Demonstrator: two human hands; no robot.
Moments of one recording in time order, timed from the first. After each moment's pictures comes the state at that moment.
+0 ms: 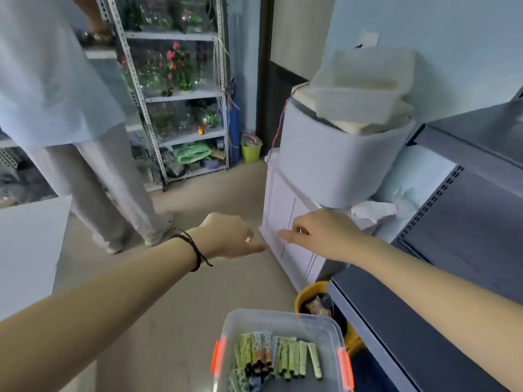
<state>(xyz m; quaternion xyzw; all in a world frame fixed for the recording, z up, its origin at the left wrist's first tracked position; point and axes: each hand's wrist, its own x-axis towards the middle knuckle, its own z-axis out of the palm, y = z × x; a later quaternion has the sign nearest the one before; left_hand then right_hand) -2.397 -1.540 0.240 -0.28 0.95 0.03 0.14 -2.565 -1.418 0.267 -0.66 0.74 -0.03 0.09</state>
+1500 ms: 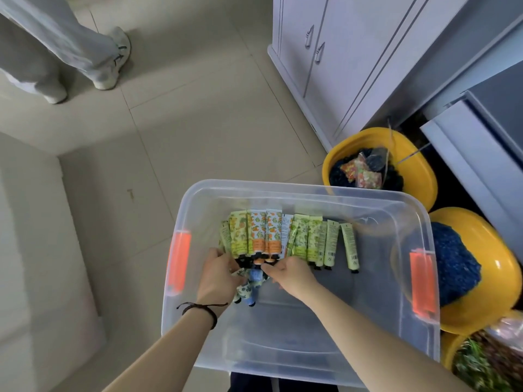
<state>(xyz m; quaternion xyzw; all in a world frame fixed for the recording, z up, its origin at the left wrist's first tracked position) -2.361 -1.419 -0.337 -0.62 0.66 0.42 0.13 -2.509 -1.342 -0.369 -0.27 0.75 -0.13 0.60</state>
